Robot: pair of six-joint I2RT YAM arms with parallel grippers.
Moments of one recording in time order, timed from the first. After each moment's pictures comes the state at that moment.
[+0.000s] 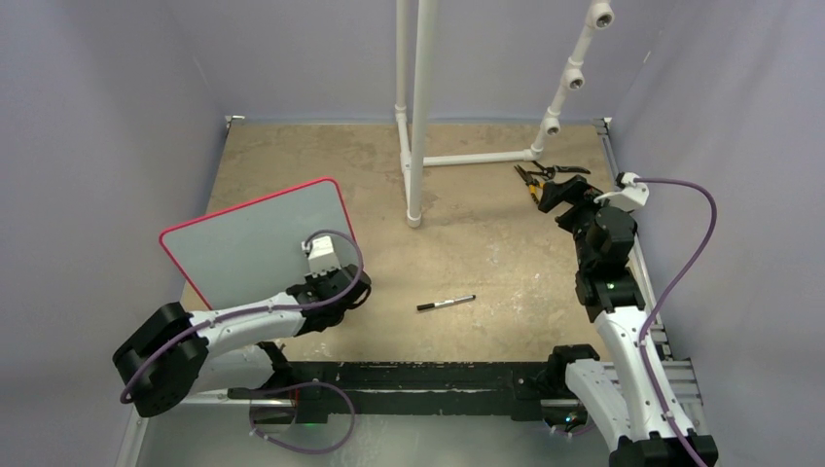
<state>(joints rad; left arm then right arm) -0.84 1.15 0.42 -0.30 -0.72 -1.01 0.06 0.74 0.66 -0.05 0.19 0.52</state>
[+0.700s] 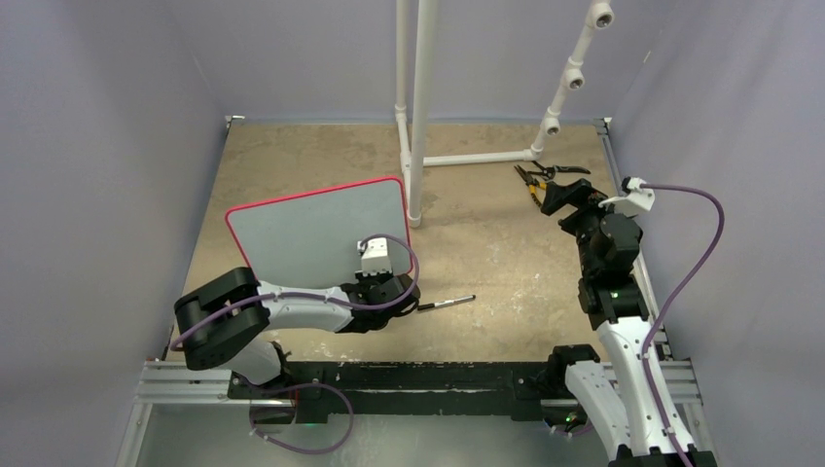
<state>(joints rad) -1.11 1.50 0.62 -0.13 -0.80 -1.04 0.06 0.68 0.66 -0.08 0.19 0.52</state>
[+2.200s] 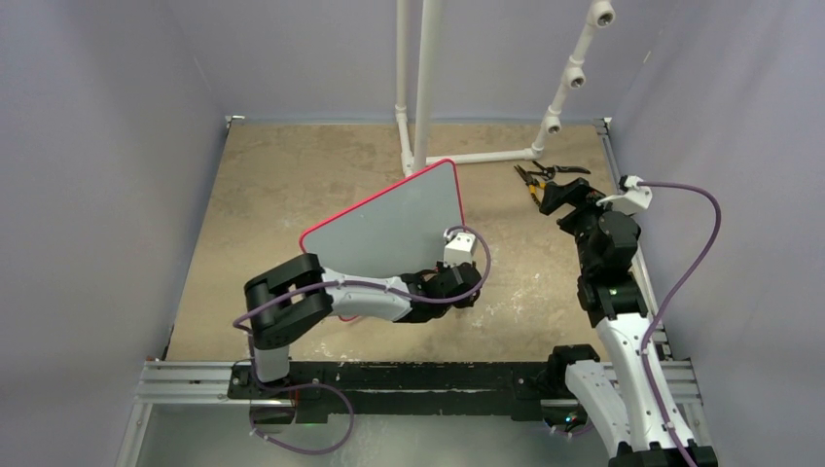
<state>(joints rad) -1.22 1.87 1.06 0.07 -0.49 -0.81 0.06 0.70 0.66 -0.07 0.18 0.52</state>
